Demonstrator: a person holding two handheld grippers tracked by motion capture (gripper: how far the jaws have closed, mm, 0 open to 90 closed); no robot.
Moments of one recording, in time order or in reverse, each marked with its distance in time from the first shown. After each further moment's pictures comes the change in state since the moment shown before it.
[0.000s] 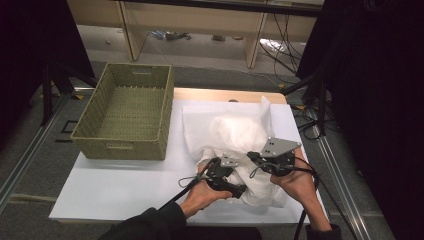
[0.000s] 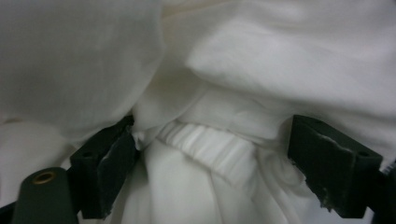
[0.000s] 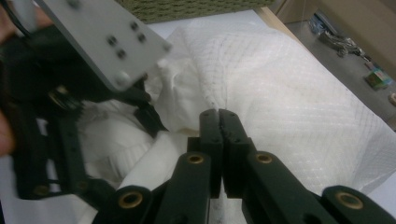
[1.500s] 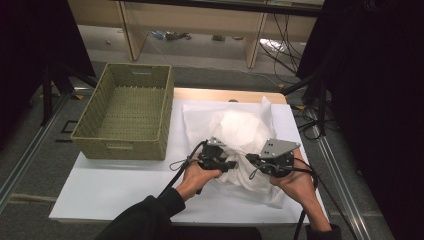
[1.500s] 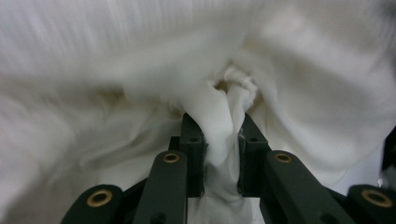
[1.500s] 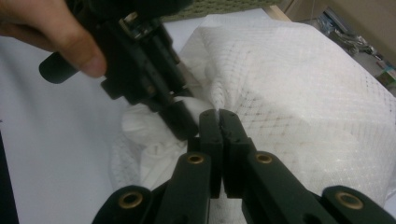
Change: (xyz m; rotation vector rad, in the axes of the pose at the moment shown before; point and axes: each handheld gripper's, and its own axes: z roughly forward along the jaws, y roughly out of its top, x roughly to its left) left arm 0.036 0.033 -0.027 -0.123 -0.082 -0.174; right arm 0.002 0.000 0.001 -0.006 0.030 0.004
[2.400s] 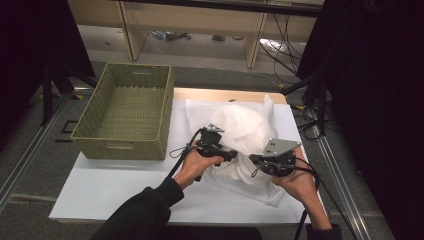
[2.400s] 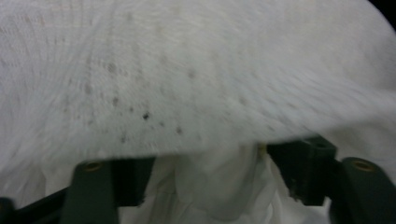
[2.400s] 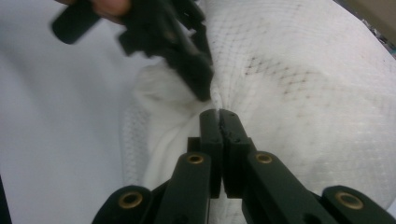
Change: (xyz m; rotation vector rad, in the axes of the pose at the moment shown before) left arm 0.014 0.012 -0.010 0.038 0.095 -0.014; right arm -0.008 -0.012 0.005 0.044 -0.001 0.044
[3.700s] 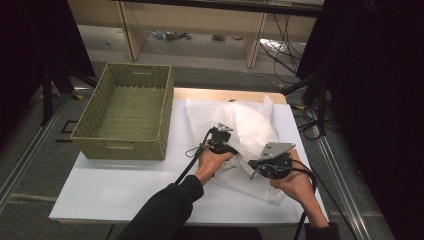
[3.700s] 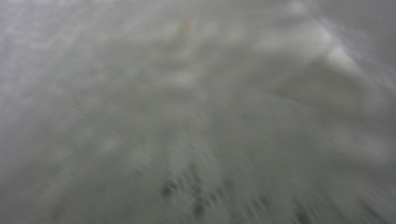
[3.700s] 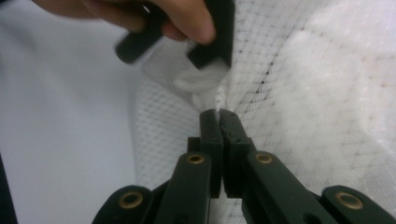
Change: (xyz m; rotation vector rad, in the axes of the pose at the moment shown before) left arm 0.010 0.008 0.055 -0.092 0.036 -0.017; right arm 0.000 -0.016 0.017 0.061 0.039 0.046
